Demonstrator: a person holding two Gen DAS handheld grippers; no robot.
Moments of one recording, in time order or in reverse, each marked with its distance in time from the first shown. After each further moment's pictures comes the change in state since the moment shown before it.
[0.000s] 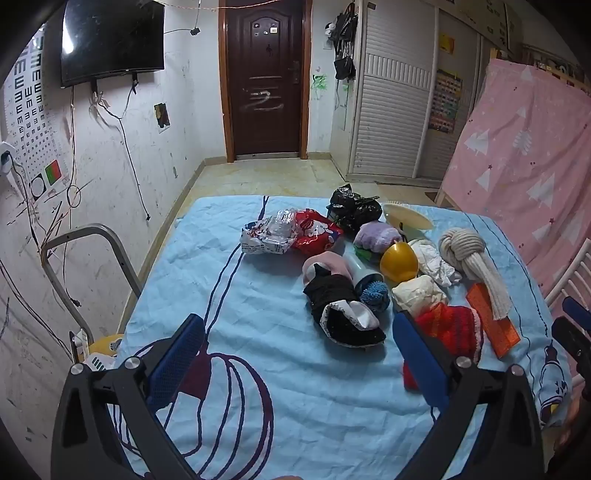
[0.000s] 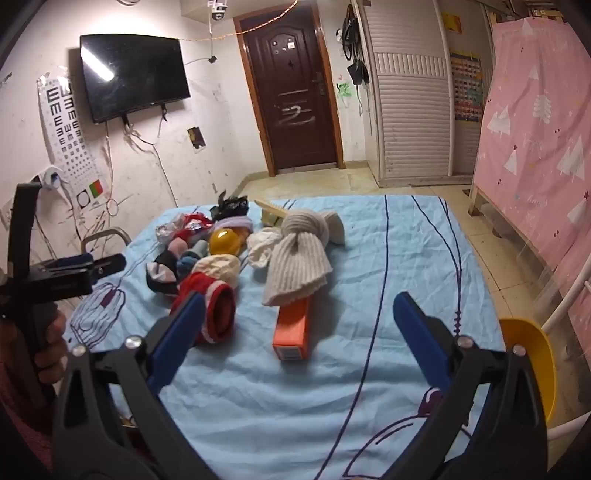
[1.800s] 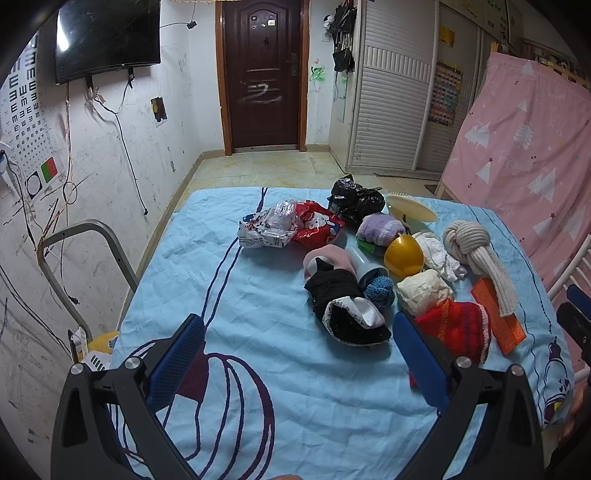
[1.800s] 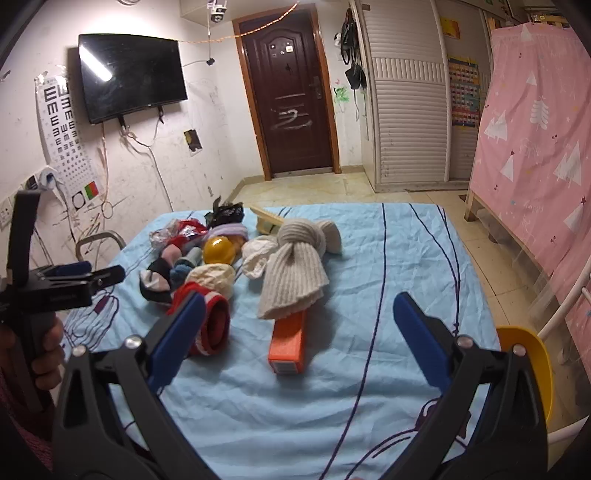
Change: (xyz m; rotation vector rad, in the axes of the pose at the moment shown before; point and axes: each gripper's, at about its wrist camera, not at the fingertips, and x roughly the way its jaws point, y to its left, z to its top) left arm 0.012 0.001 -0.003 0.007 0.034 -0.004; right arm 0.005 0.001 0.006 -0.003 -0.016 -0.021
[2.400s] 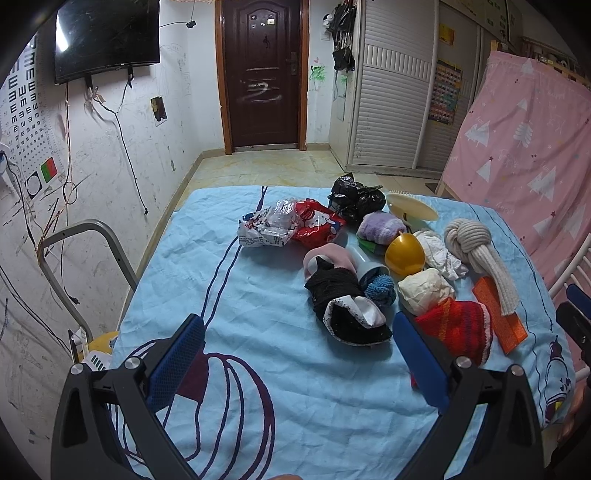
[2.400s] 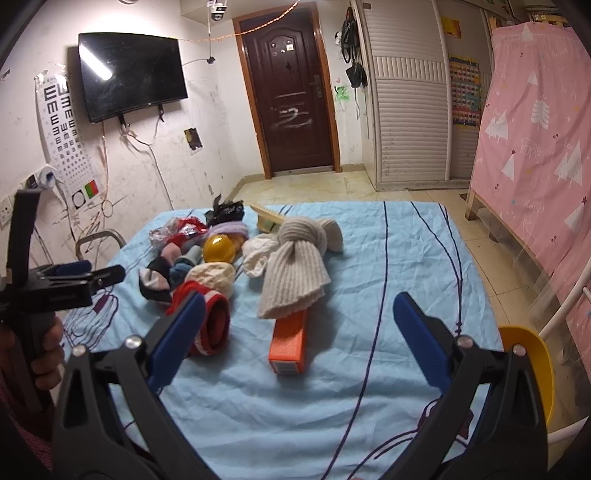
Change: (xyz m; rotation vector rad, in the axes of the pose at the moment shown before) left arm 0.001 0.000 0.001 0.002 0.004 0.002; right arm 0.001 0.001 0.000 0.000 0.001 0.000
